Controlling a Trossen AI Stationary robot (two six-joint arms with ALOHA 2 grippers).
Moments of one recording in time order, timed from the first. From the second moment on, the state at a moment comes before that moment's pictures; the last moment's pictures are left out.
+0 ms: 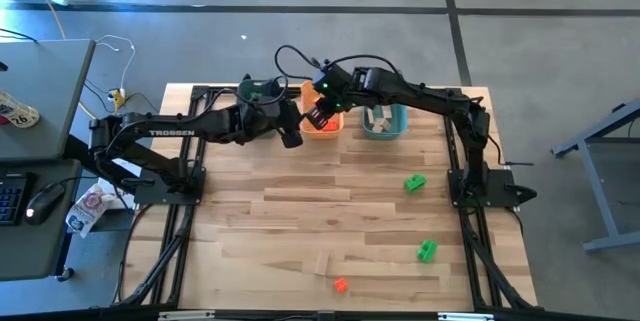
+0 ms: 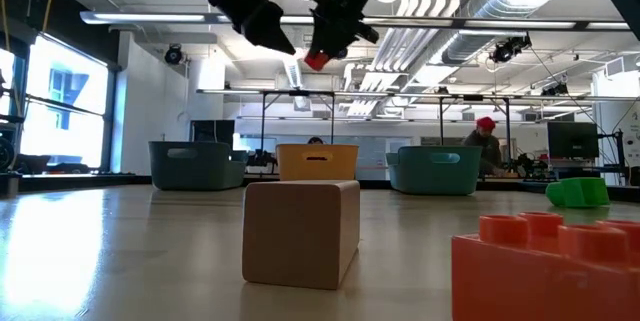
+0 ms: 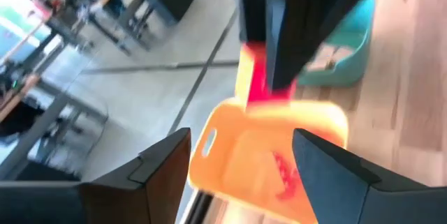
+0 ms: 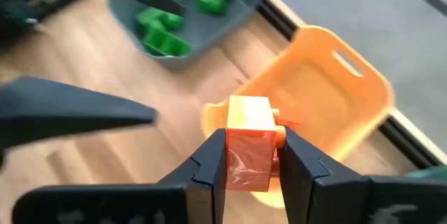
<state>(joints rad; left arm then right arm) 0.34 1.35 0.98 -0.09 -0.49 0.39 -0.29 1.96 2.00 -0.95 0.17 0.33</state>
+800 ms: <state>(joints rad) 0.26 1.35 0.98 -0.58 -0.55 0.19 -0.31 1.95 1.56 -0.56 0.20 0.29</state>
